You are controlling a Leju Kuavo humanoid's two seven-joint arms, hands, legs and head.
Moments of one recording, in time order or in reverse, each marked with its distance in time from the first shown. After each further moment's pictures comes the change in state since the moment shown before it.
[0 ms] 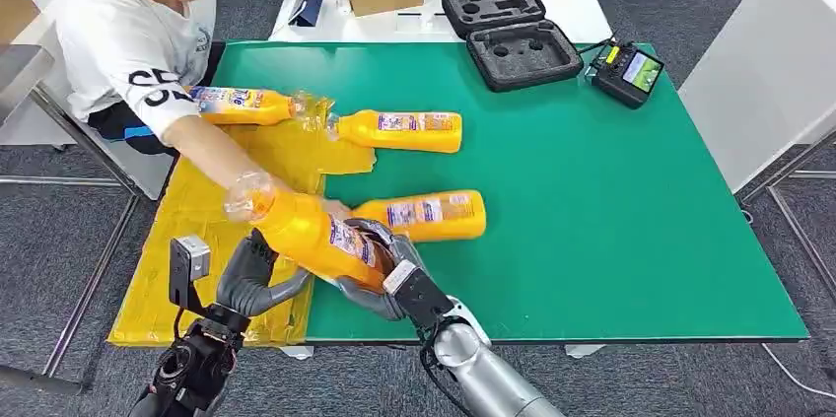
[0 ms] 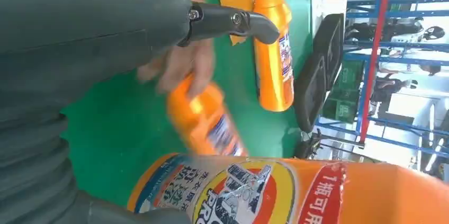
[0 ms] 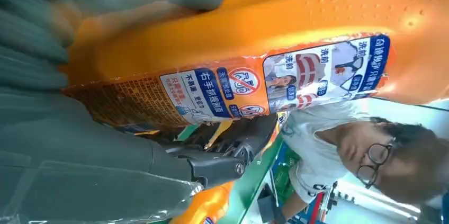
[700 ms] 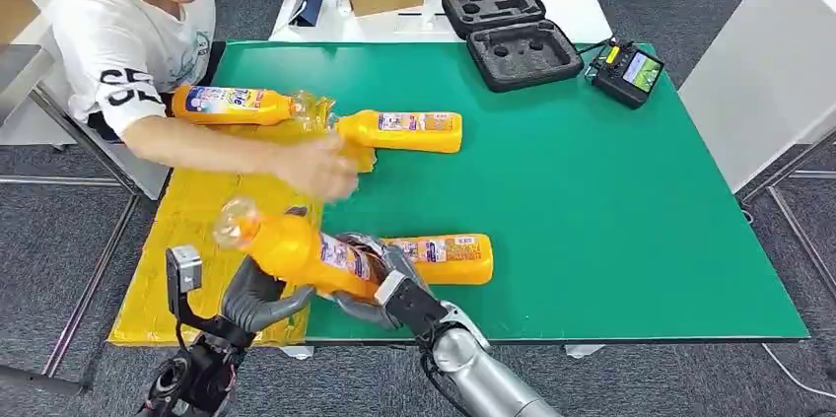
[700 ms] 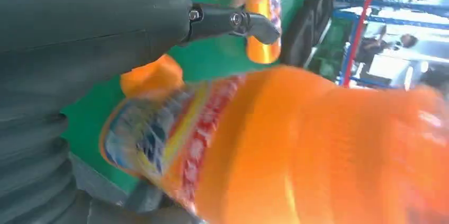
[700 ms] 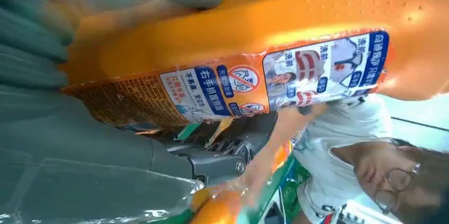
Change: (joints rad) left arm 0.058 0.001 -0.022 -0.101 0.146 -0.116 0.047; right arm -0.001 0.006 0.000 0.054 0.029 0.028 0.000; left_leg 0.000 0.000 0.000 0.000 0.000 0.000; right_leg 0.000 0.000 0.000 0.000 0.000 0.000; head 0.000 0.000
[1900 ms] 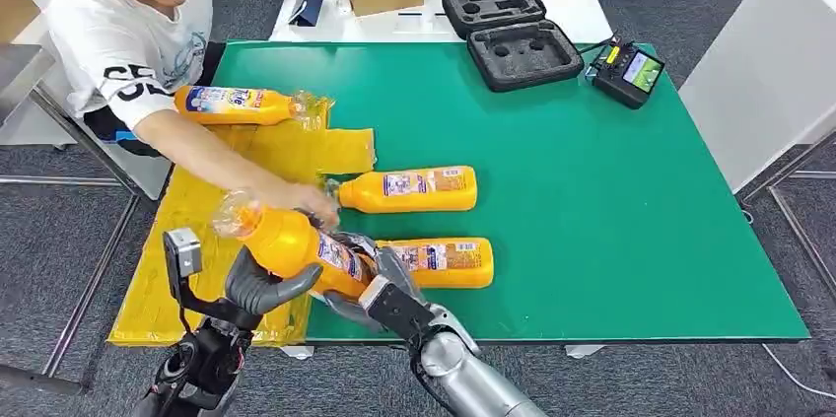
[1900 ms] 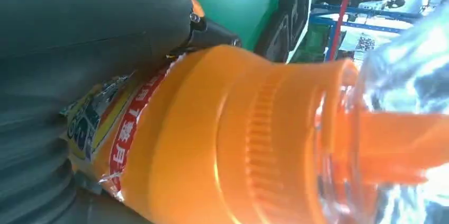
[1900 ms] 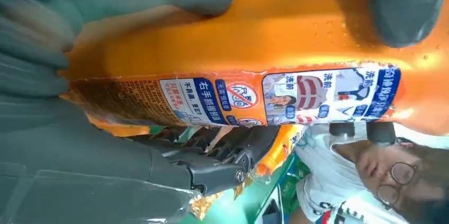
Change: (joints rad) left arm -0.061 0.005 -0.071 -0.024 0.020 0.111 -0.025; right arm -0.003 0.043 0.001 0.039 0.096 -0.033 0.000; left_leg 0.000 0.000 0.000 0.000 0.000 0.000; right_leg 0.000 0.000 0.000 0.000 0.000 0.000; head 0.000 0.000
